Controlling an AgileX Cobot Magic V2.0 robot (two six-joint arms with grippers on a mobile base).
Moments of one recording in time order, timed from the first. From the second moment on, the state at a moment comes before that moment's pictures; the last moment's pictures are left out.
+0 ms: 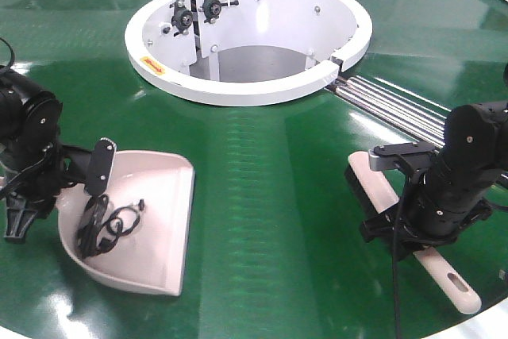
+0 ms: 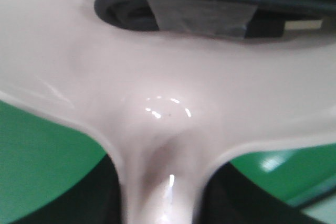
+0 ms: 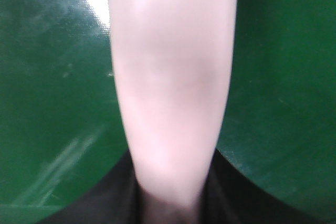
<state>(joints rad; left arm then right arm) -0.22 1.76 -1.20 0.38 1.02 1.14 0.21 1.64 -1.00 0.04 0.96 -0.01</state>
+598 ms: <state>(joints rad) -0.22 1.76 -1.20 0.38 0.97 1.14 0.21 1.64 -1.00 0.04 0.97 -0.01</state>
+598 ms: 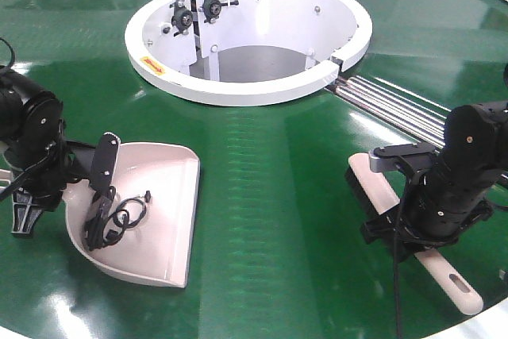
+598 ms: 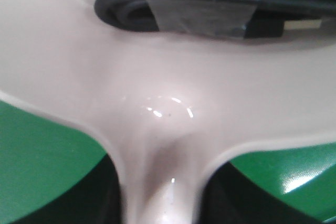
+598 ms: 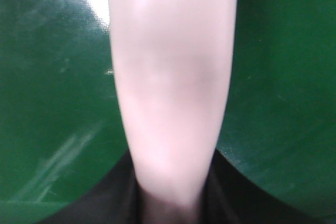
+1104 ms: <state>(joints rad) -0.22 1.76 -1.20 0.36 1.01 1.14 0.21 1.64 -1.00 0.04 0.97 -0.02</state>
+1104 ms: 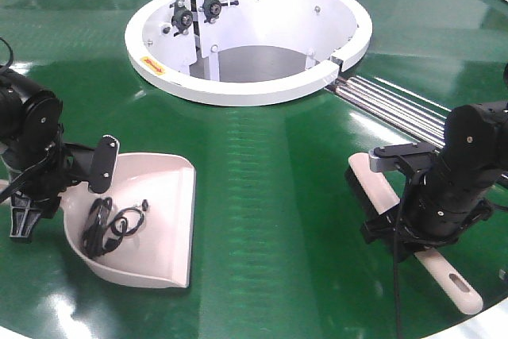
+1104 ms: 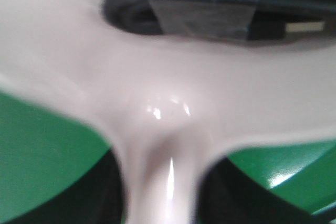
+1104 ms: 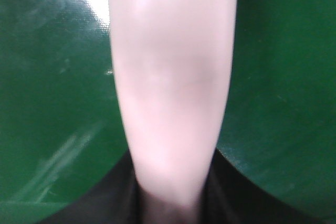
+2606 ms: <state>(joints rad) -0.22 1.55 -1.20 0.00 1.06 0.77 0.21 1.36 -1.10 0.01 0.87 -0.02</state>
